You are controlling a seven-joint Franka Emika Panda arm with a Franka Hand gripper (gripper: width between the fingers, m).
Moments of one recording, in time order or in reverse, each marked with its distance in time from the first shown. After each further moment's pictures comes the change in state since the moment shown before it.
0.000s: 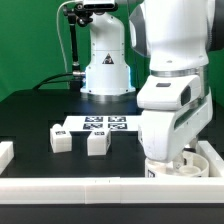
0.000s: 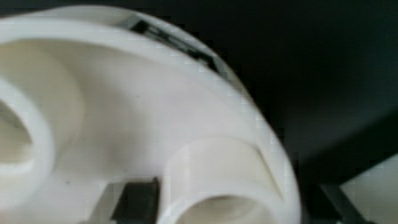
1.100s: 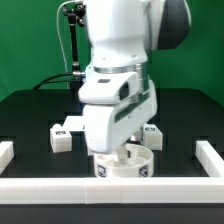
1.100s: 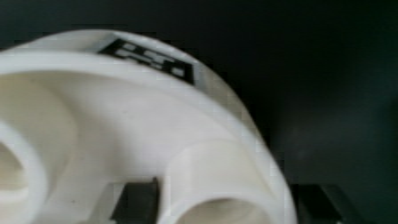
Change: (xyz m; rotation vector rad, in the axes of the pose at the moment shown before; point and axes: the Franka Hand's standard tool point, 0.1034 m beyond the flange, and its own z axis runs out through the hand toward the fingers) arm -0.087 0.022 -0.009 -0.001 -0.028 -0.105
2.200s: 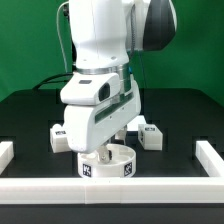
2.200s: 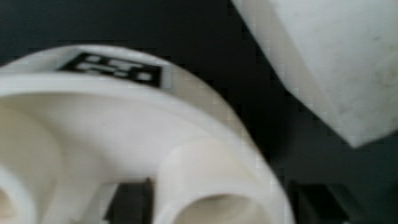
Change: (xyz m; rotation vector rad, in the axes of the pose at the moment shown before) arm -0.046 0.006 -0.002 0.003 -0.012 0.011
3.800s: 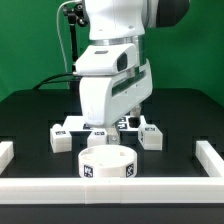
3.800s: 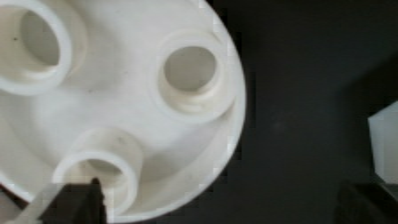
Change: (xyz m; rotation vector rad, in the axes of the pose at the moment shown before) arm 0.027 -0.003 -0.037 -0.018 0.008 -0.038
